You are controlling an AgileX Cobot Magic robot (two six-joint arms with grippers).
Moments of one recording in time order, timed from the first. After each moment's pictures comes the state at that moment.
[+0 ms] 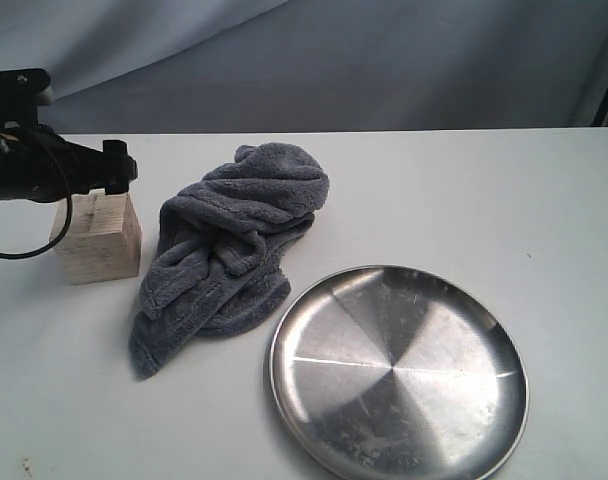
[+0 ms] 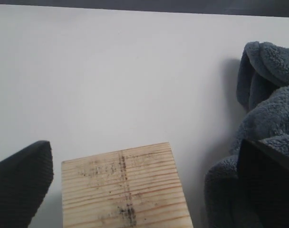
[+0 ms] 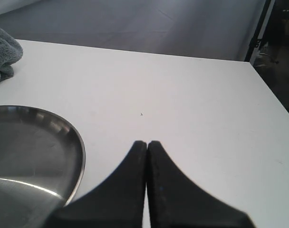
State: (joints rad) left arm -0.14 1.77 -0.97 -0.56 0.01 0.42; right arm 0.01 0.01 0.00 -0.04 0.36 -0.05
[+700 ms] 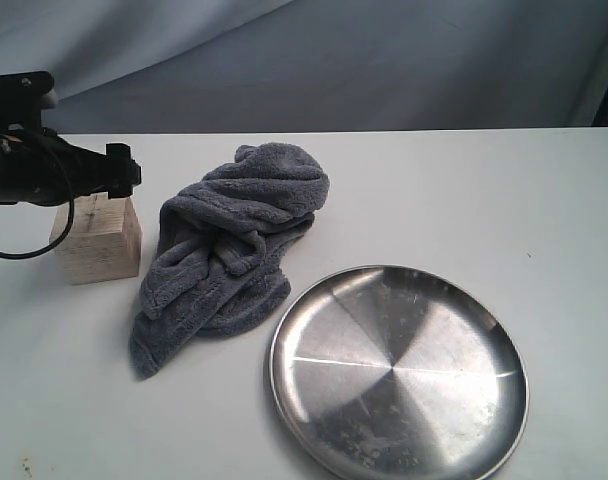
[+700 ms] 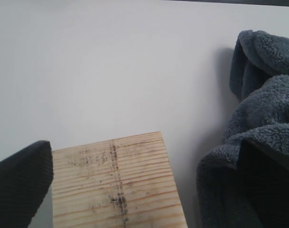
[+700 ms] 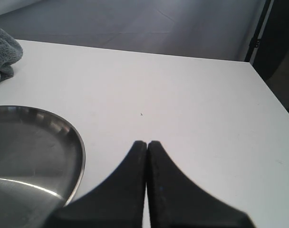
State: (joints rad) left arm -0.14 1.77 -0.98 -0.56 0.05 0.41; right arm 0.01 0.01 0.00 -0.04 0.36 -0.05
